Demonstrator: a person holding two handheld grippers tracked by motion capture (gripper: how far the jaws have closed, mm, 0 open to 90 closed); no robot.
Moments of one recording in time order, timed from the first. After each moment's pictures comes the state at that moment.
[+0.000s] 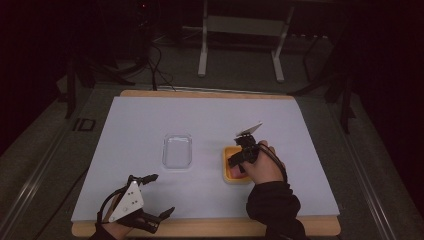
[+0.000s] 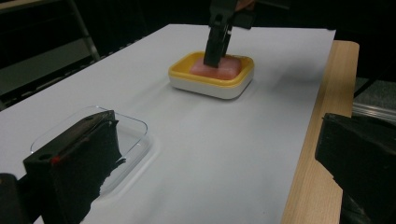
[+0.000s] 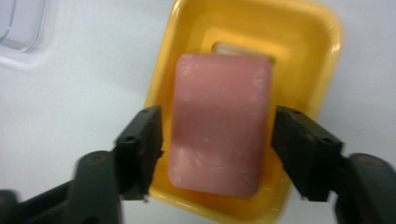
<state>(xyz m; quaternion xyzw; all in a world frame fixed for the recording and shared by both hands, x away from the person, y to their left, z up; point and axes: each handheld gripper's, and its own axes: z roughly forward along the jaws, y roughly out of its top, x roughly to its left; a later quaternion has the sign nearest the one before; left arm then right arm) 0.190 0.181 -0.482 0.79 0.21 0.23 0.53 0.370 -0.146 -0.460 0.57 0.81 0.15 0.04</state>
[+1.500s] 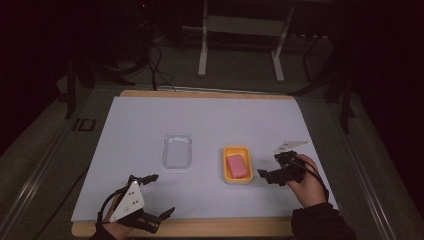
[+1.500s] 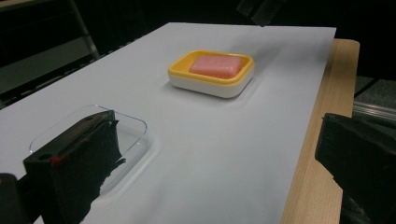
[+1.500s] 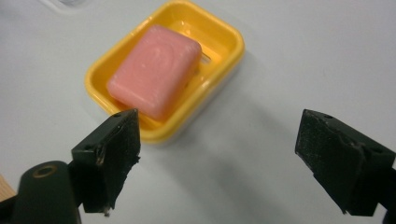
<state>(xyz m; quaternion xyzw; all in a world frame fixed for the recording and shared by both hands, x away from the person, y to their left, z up) 0.190 0.180 -0.483 0.79 0.21 0.23 0.53 0.320 -0.258 -0.451 0.38 0.86 0.31 0.13</state>
